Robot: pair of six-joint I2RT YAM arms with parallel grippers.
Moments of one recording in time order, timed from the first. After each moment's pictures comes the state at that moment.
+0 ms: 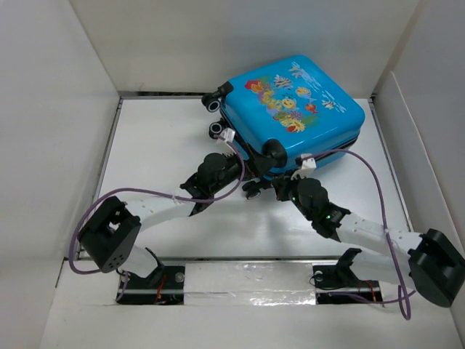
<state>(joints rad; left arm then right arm) -0.79 1.45 0.75 0.62 0.04 -0.98 0.79 1.13 0.46 0.43 0.32 0.49</state>
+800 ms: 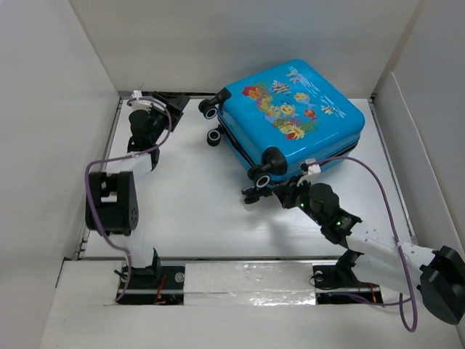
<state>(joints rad) -0.02 1.59 0.96 0.62 0.28 -1.10 0.73 0.93 0.36 0.34 0.11 0.50</state>
